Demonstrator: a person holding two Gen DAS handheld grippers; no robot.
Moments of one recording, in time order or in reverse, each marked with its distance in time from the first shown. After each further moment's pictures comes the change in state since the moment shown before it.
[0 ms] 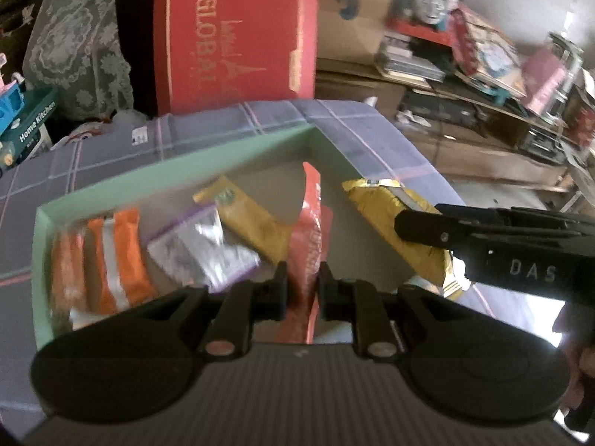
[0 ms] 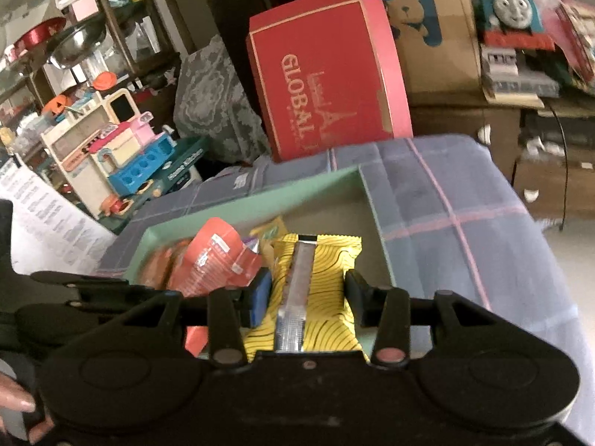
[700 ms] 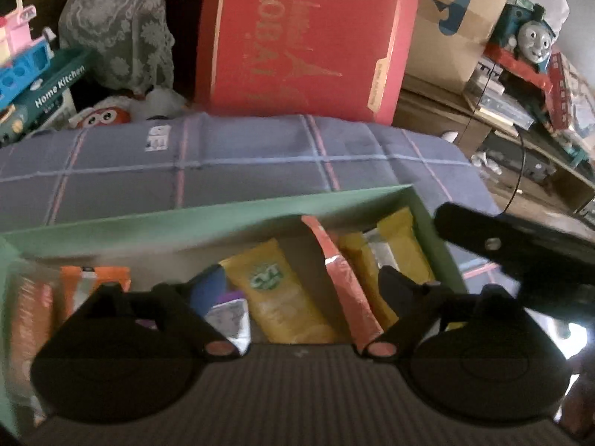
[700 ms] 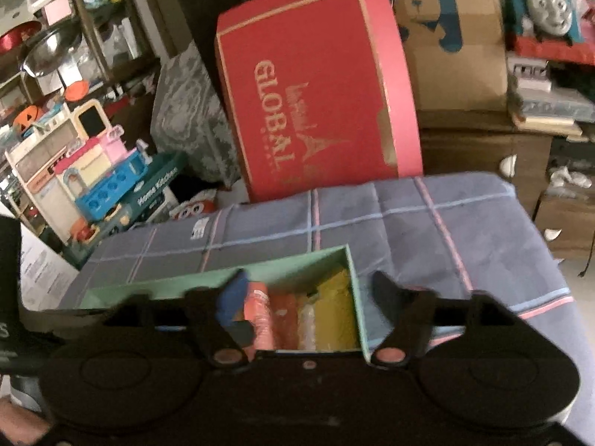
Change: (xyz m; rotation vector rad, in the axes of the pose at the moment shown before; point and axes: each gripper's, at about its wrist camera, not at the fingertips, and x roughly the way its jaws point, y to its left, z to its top) left arm 0.122 0.045 0.068 -0.185 0.014 0.112; right arm 0.112 -0.027 0.063 -0.010 -0.036 -0.016
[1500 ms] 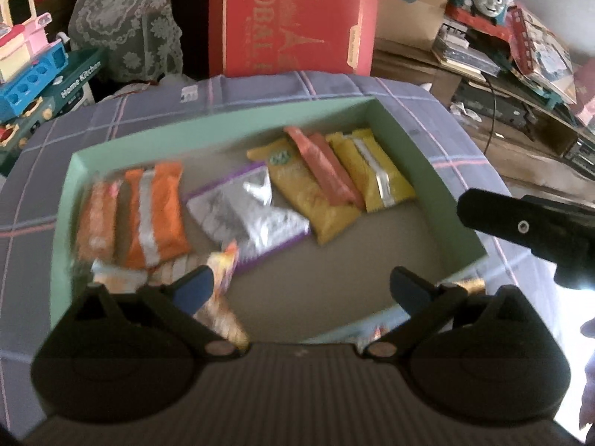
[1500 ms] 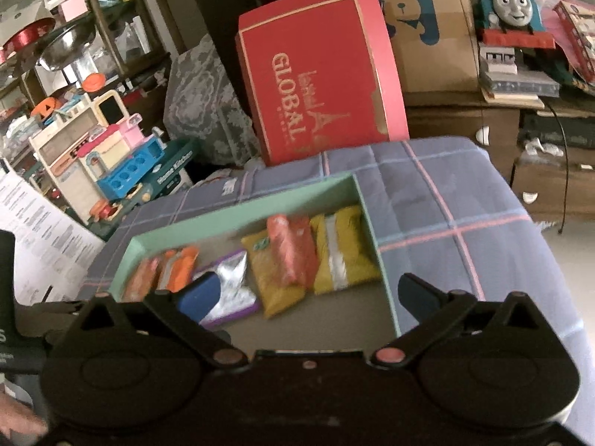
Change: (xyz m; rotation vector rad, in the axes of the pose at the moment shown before) left arm -0.117 0.003 -0.109 0.094 0.034 0.016; right arm -0.110 0.022 -0.066 0.031 0.057 0.017
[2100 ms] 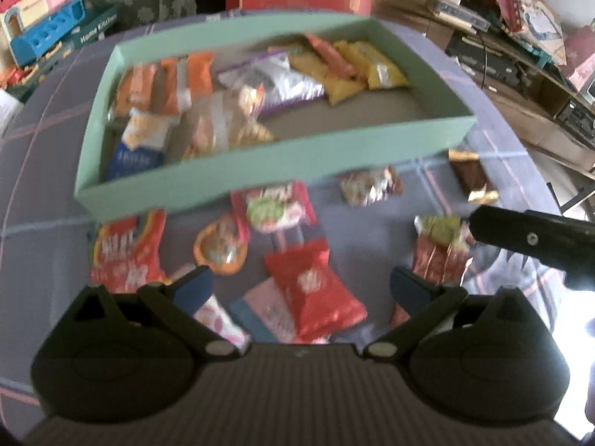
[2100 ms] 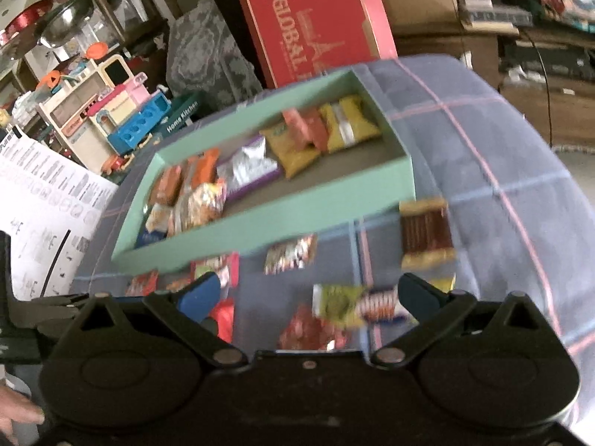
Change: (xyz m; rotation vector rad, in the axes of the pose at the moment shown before) left arm -0.038 0.020 -0.123 -0.012 0.096 -0.006; right arm -0.052 0.016 -0.116 0.072 0.134 0.011
